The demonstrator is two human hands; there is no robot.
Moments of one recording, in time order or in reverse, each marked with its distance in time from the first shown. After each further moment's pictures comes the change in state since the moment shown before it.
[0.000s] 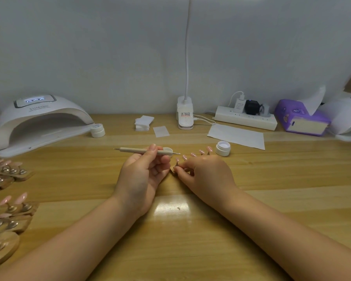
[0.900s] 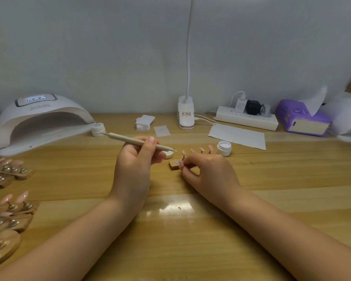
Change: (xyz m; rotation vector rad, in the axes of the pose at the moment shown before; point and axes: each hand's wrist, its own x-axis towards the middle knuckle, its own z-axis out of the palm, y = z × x) left_hand -0.006 0.008 -0.001 0.310 0.062 0.372; right_hand -0.001 0.006 -0.005 0.134 0.012 -0.041
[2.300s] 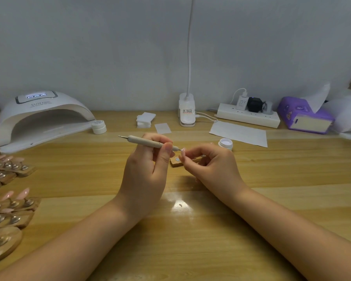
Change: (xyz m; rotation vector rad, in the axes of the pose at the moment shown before) left_hand -0.012 -0.002 0.000 0.558 -0.183 0.530; right_hand 0.001 -0.002 -0.001 0.586 0.119 0.085
